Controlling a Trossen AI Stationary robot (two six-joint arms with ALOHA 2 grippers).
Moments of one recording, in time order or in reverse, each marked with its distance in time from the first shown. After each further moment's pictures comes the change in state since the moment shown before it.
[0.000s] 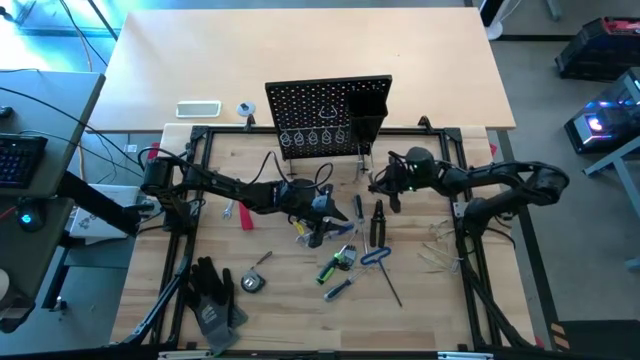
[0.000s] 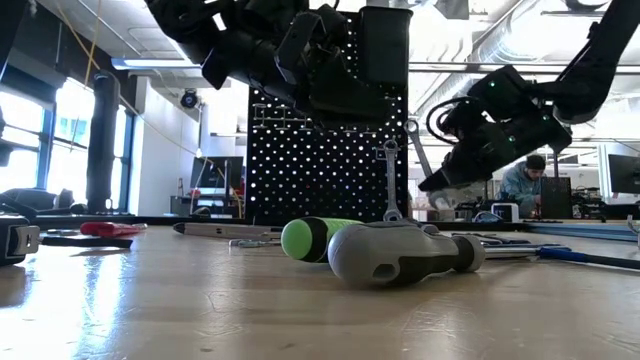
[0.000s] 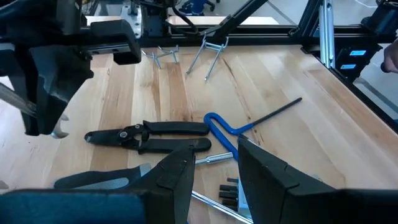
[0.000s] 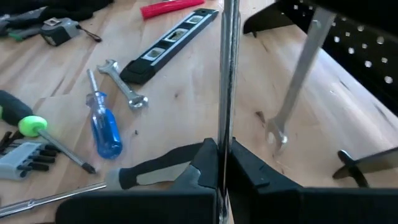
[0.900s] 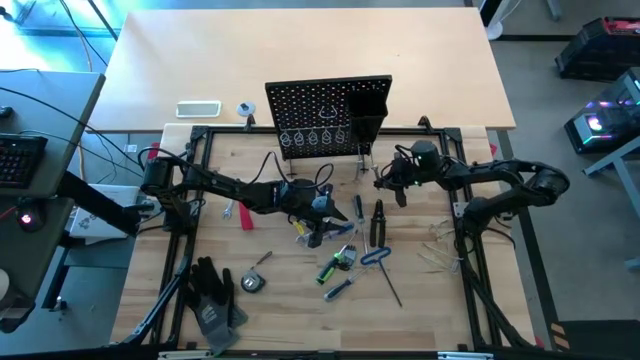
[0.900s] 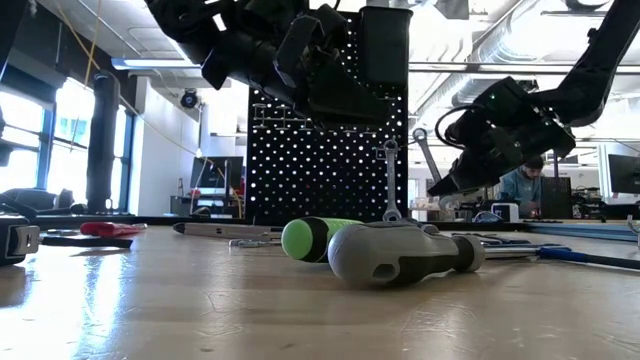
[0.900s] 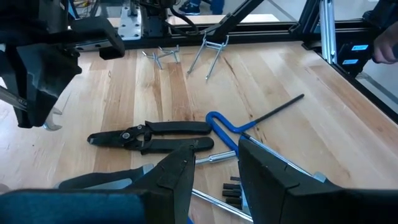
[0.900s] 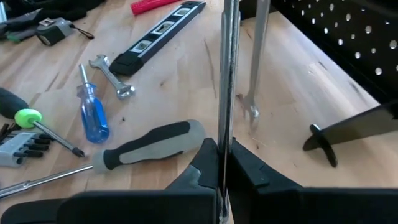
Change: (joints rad) left arm 0.001 0.000 0.000 -0.004 -0.002 0.029; right arm -0.144 0.000 0.001 -0.069 -0.122 -0.057
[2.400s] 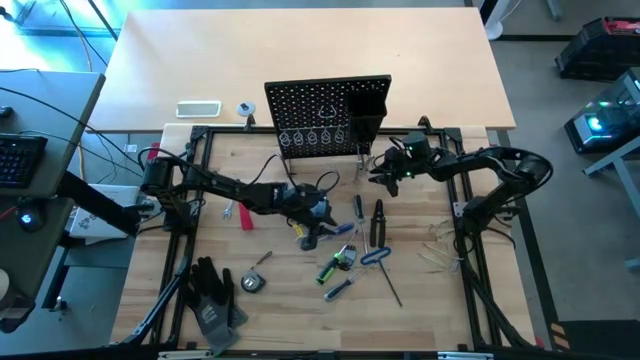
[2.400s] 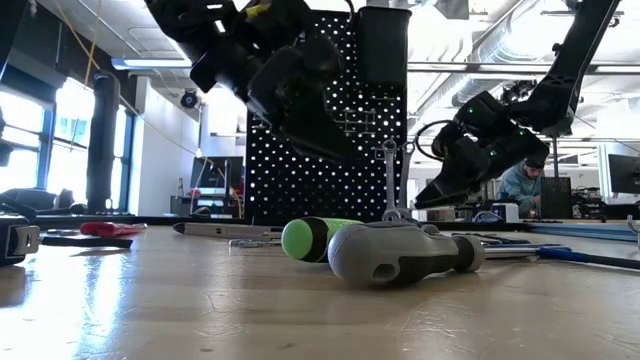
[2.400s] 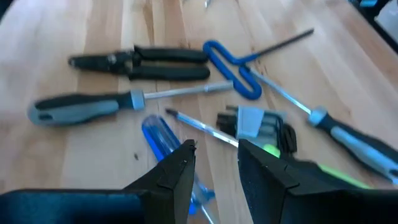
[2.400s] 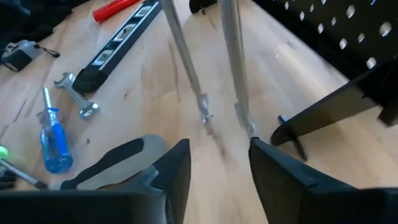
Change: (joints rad) left arm -0.007 0.000 -0.001 -0.235 -0.009 -0.012; right arm -0.047 0.175 0.123 -0.022 0.003 0.107
